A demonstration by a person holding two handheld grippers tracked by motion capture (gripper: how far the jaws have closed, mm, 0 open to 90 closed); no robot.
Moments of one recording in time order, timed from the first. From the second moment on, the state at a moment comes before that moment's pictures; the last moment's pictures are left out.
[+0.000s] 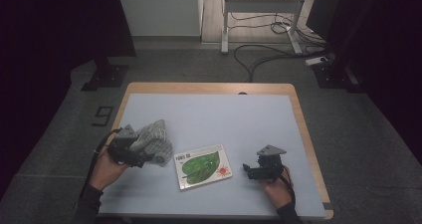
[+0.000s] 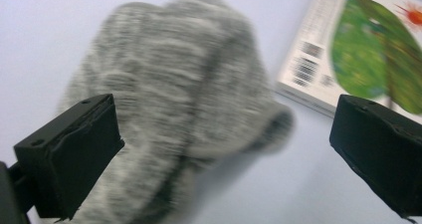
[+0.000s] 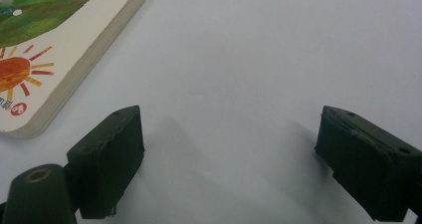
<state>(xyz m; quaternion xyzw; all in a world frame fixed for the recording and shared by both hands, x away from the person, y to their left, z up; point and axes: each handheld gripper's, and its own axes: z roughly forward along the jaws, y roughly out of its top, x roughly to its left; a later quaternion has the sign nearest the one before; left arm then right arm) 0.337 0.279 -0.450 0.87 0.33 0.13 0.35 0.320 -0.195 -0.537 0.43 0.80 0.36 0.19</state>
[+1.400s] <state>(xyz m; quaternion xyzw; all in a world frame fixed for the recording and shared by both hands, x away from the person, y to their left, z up) 0.291 0.191 -0.526 0.90 0.24 0.08 0.35 0.320 -0.195 -0.537 0.43 0.81 0.36 0.19</state>
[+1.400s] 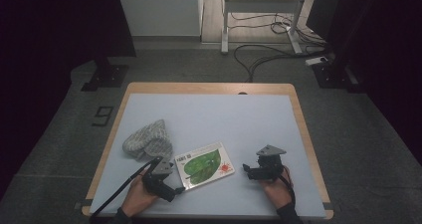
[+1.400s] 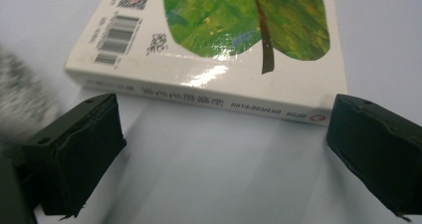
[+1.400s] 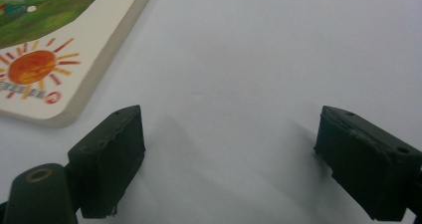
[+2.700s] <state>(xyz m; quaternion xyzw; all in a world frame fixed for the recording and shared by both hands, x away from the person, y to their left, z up) 0.294 0.181 -0.528 0.90 0.23 0.07 0.36 0.337 -0.155 -0.499 0.35 0.85 0.37 0.16</state>
